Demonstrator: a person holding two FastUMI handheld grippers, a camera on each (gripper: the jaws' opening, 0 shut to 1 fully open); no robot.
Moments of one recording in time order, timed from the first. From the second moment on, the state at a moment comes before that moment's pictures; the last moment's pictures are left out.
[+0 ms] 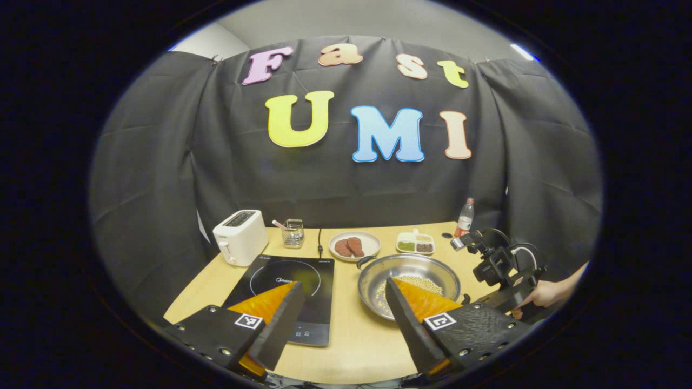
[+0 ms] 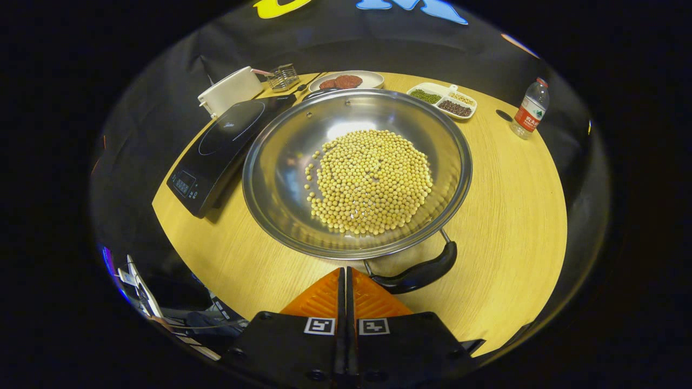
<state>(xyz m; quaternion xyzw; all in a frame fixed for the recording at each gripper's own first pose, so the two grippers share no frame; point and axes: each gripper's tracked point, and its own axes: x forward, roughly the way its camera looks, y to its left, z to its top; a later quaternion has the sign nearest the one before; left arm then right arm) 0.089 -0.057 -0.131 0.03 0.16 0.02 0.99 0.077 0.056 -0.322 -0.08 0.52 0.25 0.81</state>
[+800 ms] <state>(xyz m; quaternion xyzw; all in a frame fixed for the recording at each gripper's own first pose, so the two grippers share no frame) 0.117 -0.097 -0.165 0.00 0.20 0.06 0.98 0.137 -0.020 -0.320 -0.01 0.51 0.19 0.84</state>
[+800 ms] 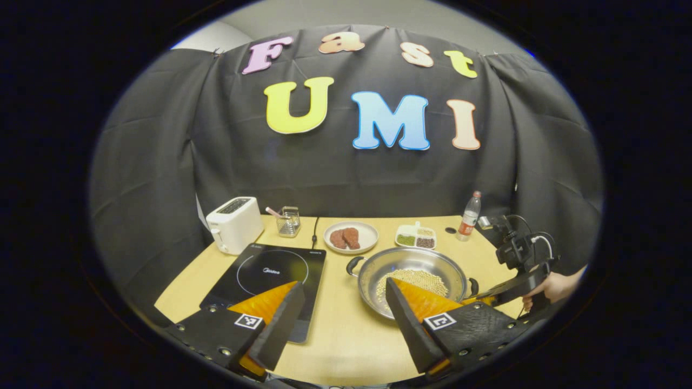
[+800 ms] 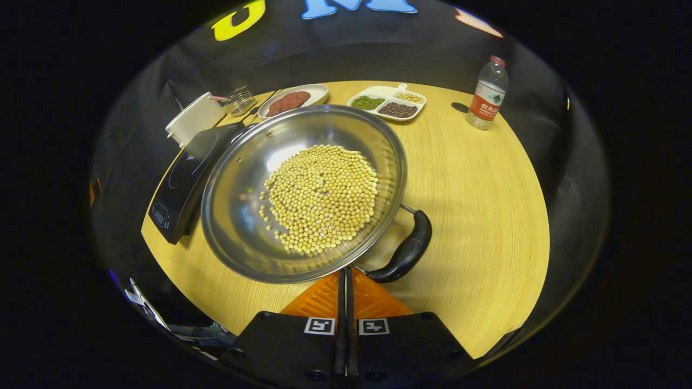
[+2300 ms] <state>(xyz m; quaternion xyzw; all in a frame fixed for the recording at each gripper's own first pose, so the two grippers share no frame) 0.225 -0.073 -0.243 -0.07 0.31 -0.01 0.95 0.216 -0.079 -0.283 0.12 0.45 0.05 0.88</state>
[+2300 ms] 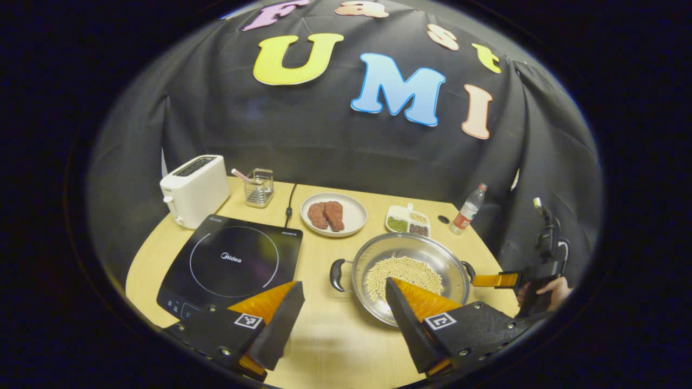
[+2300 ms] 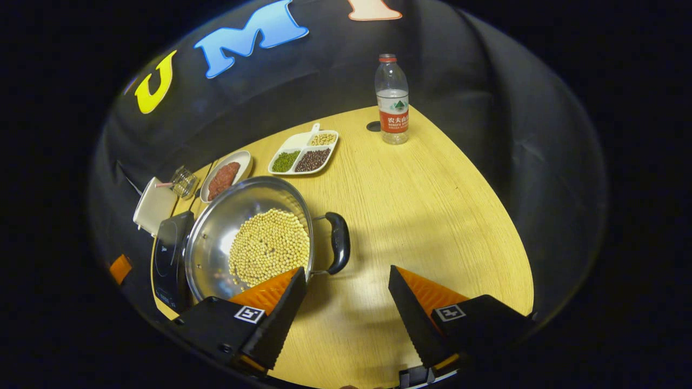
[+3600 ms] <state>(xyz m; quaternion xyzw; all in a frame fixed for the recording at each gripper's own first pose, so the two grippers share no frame) 0.329 -0.103 -0.420 -0.12 0.45 -0.10 0.88 0.274 -0.031 -0.360 0.10 0.48 0.09 0.87</state>
